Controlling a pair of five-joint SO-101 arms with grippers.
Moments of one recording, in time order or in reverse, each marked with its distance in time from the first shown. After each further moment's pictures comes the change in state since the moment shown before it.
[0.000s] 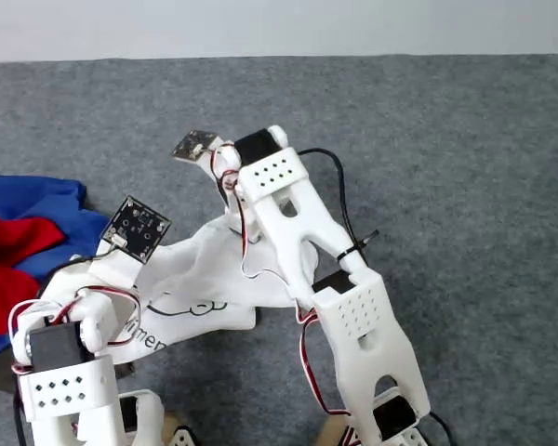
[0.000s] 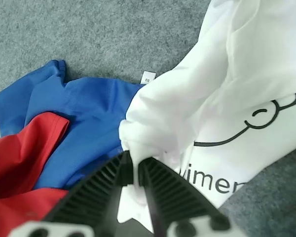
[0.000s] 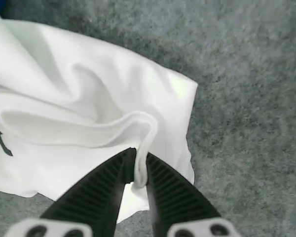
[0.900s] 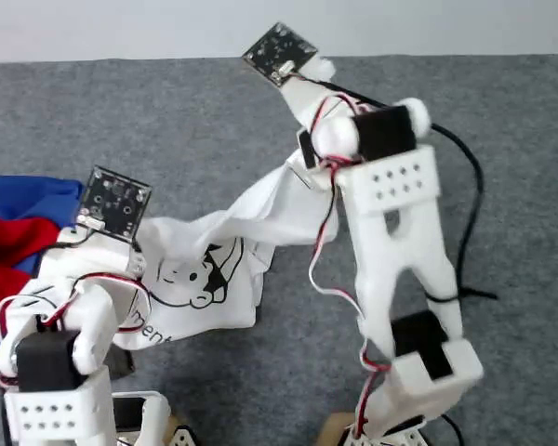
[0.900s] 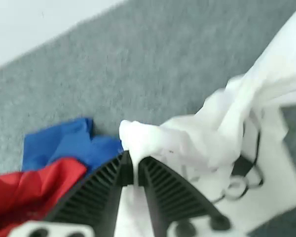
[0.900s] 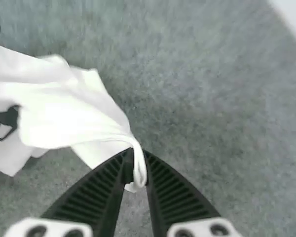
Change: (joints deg) left arm 9.3 0.0 -17.1 0.1 18.8; right arm 12.1 -40.8 9.9 0.0 -0.7
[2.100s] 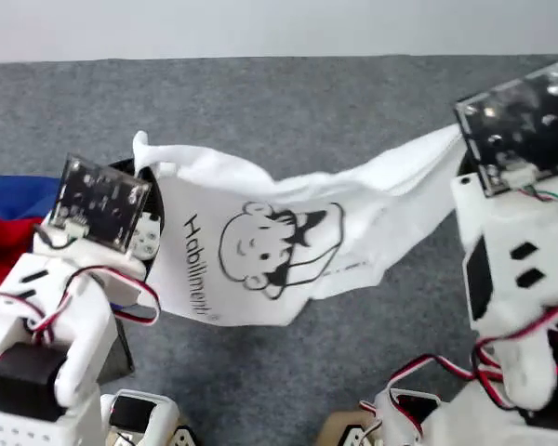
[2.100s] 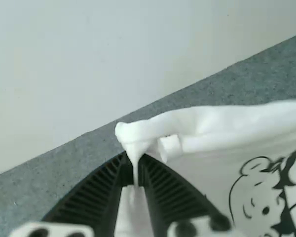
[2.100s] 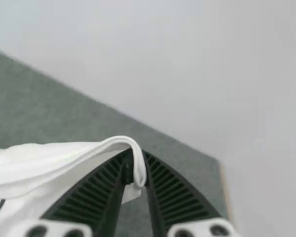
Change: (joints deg) left arm 12.2 5.5 -18.2 -5.9 4.2; right arm 25.9 -36.7 0.0 -6.6 5.5
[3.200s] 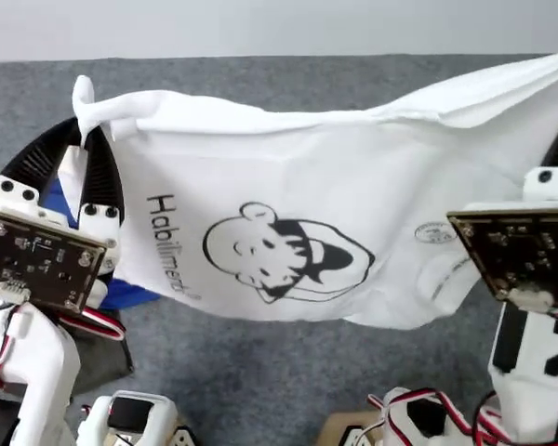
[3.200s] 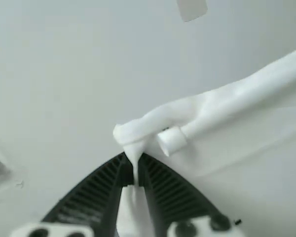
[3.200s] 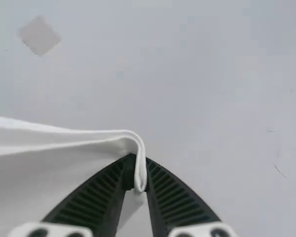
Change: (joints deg) left arm -2.5 2.0 -18.0 -1.5 -6.9; right arm 9.5 -6.1 -0.6 -21.7 11.9
